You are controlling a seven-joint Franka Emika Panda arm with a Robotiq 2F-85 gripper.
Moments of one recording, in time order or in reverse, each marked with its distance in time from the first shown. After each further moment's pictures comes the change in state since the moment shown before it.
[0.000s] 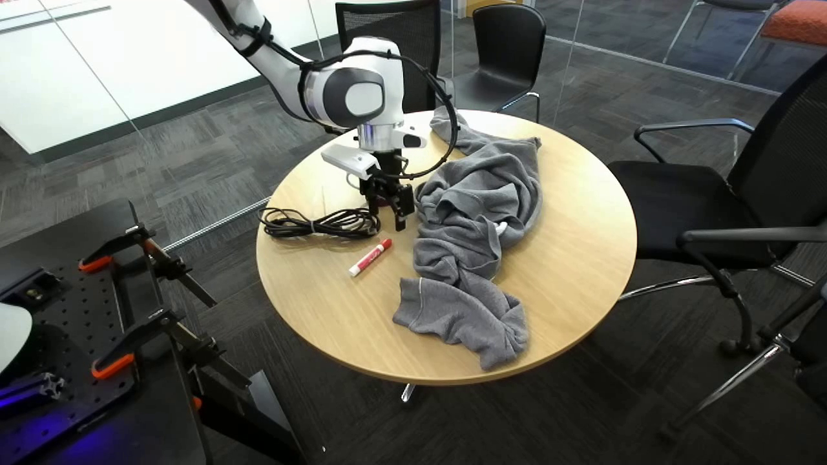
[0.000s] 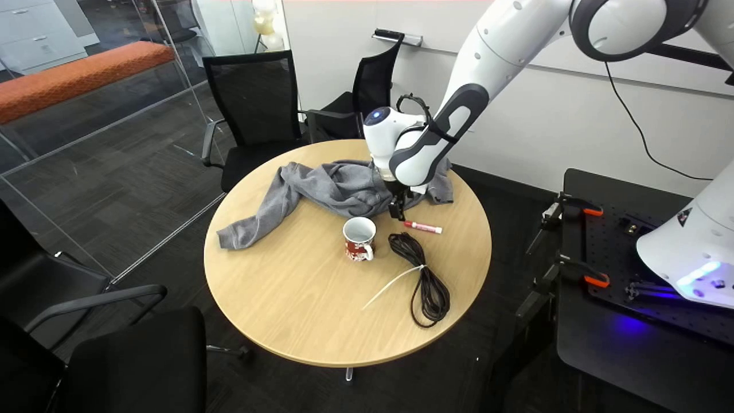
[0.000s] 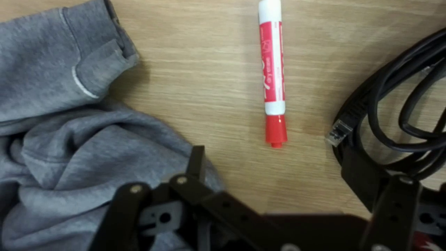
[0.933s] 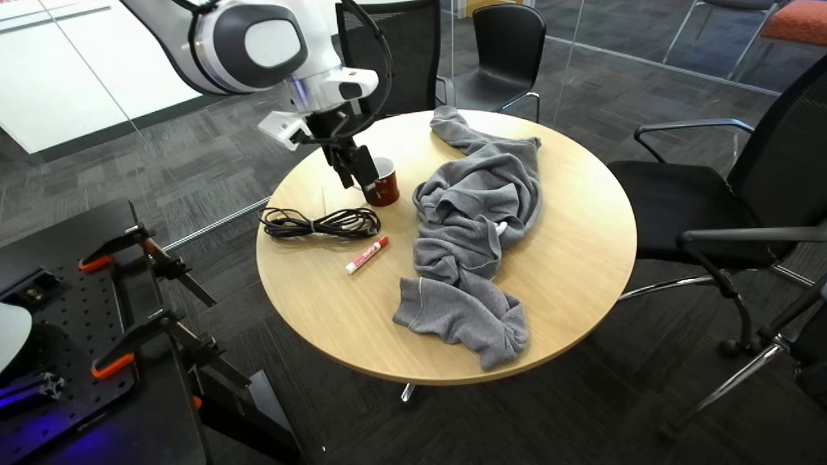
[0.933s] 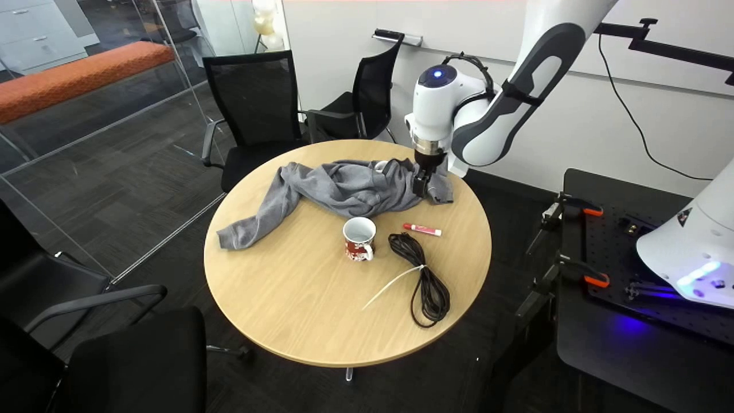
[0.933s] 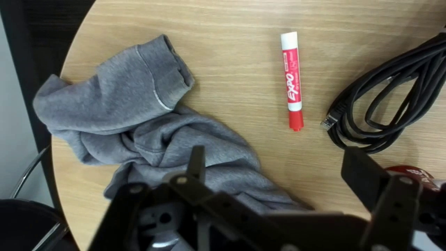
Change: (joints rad) arm 0.203 -0.440 -0.205 -0.579 -0.096 0.362 0.202
